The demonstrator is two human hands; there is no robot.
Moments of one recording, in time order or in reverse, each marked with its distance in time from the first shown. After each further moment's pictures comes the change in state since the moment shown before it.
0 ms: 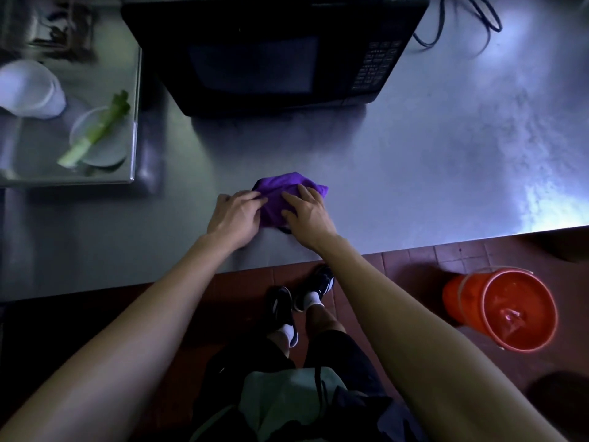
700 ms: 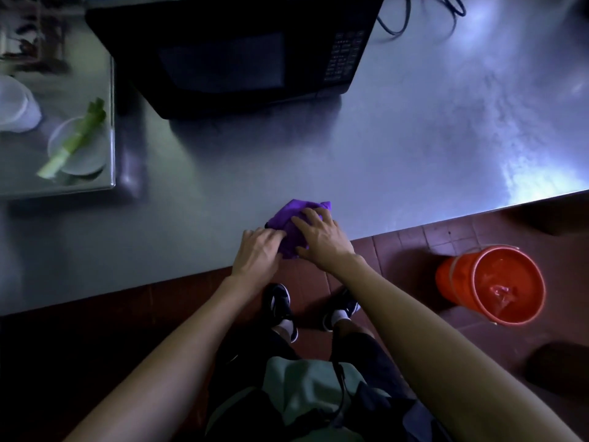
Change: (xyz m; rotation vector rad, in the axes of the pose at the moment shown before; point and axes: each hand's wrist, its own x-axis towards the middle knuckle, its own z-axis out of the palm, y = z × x) left_hand -0.062 0.072 0.041 -0.130 -0.030 0.129; right_hand -0.072 0.041 -0.008 -0.330 -0.117 -0.052
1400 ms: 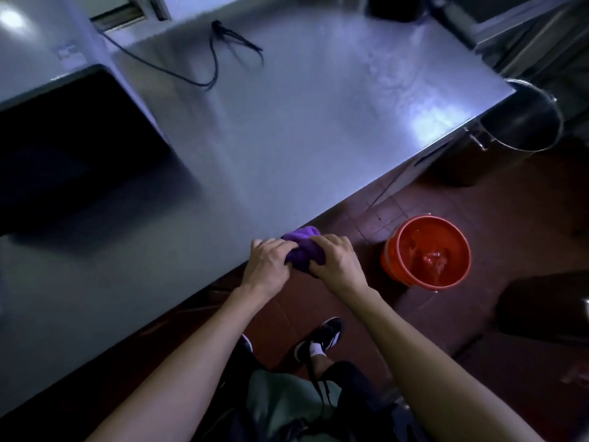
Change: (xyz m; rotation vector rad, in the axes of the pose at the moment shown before) left_hand 0.120 0.296 0.089 -0.051 0.047 0.335; right_hand -0.203 0.259 -0.017 0.519 0.472 0.422
